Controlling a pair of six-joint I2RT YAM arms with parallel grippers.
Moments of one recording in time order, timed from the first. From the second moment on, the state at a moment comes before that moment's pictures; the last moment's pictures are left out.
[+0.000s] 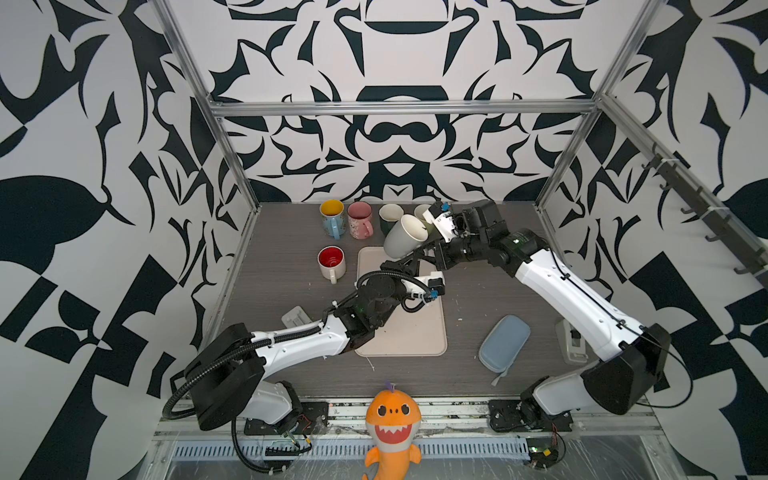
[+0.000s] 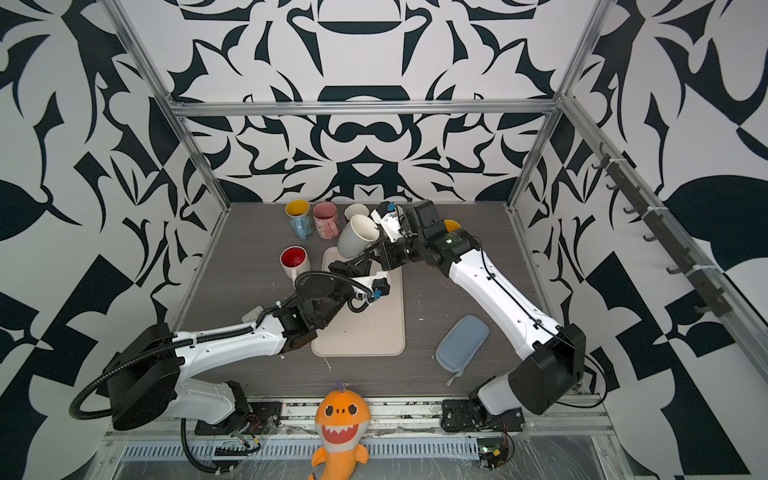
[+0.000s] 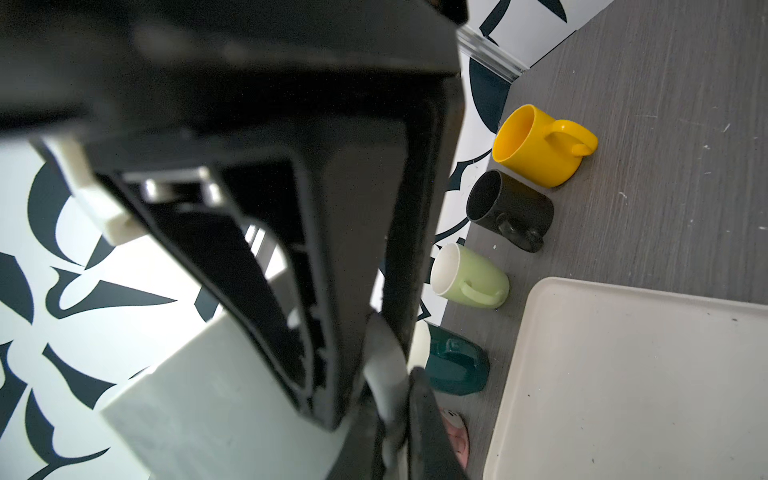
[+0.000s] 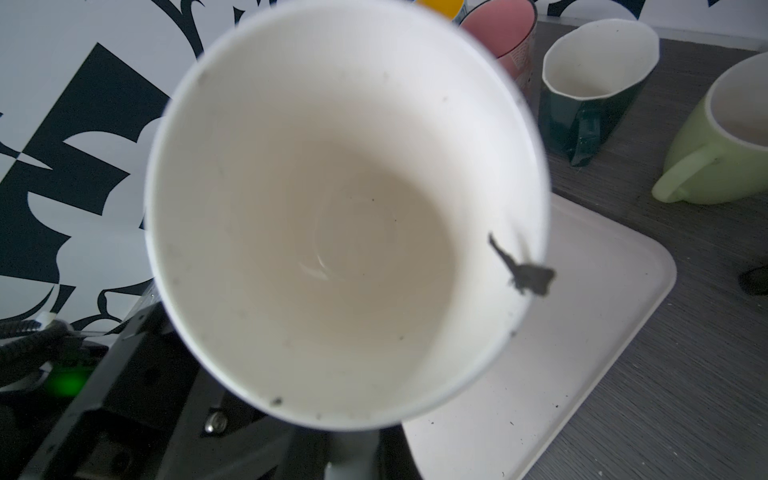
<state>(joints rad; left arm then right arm) -1.00 1.40 0.77 0.62 -0.39 1.10 0.53 1.45 1.44 -0.72 -0.51 0.19</state>
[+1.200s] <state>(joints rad) -1.01 1.37 0.77 0.74 -0.49 1.13 0.53 1.39 1.38 -0.83 -0.21 0.31</state>
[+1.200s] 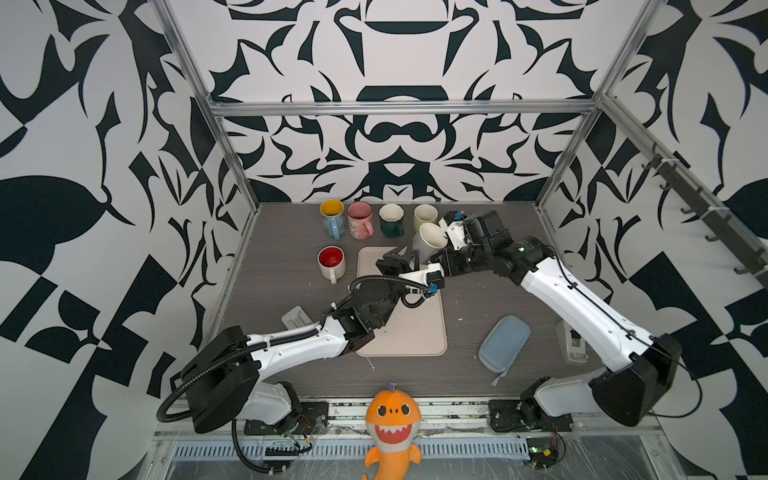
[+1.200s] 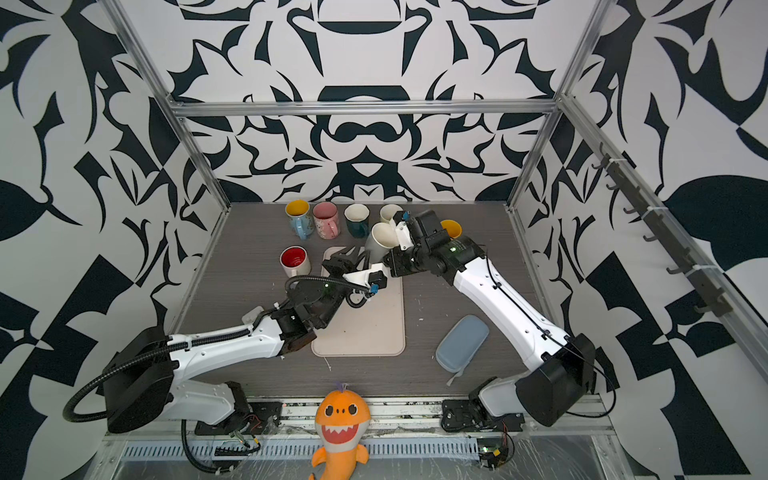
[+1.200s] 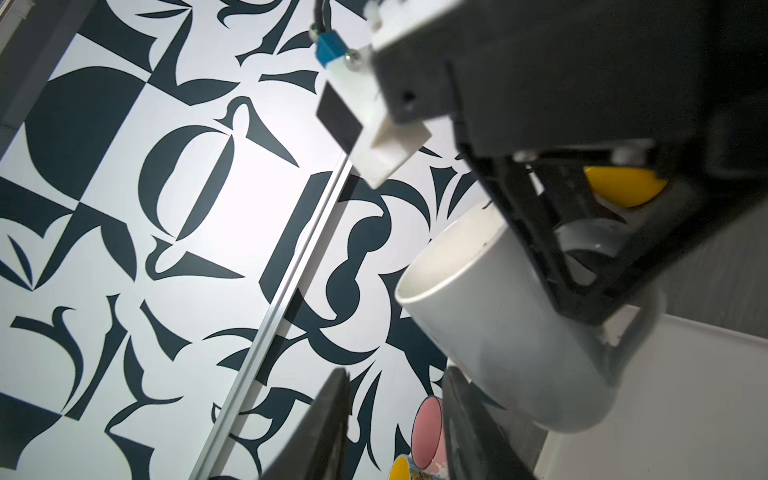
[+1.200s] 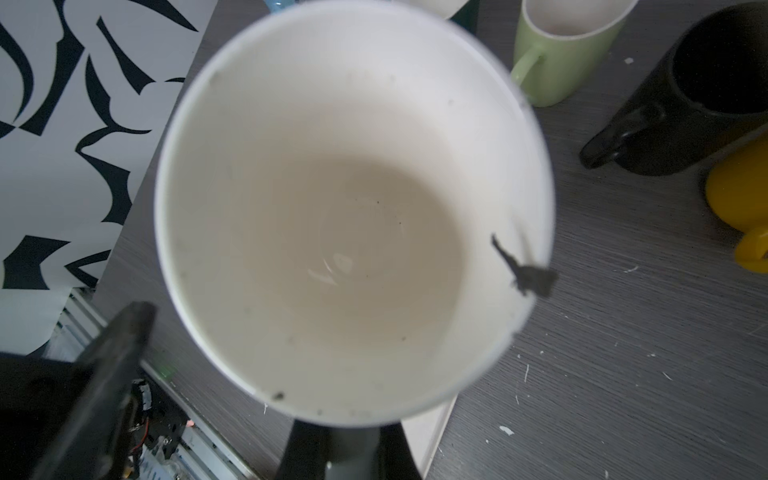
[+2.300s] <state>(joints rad) -0.46 1.13 1.11 -0.24 -0.35 -0.14 0.42 1.47 1.29 -0.89 0.16 0.28</state>
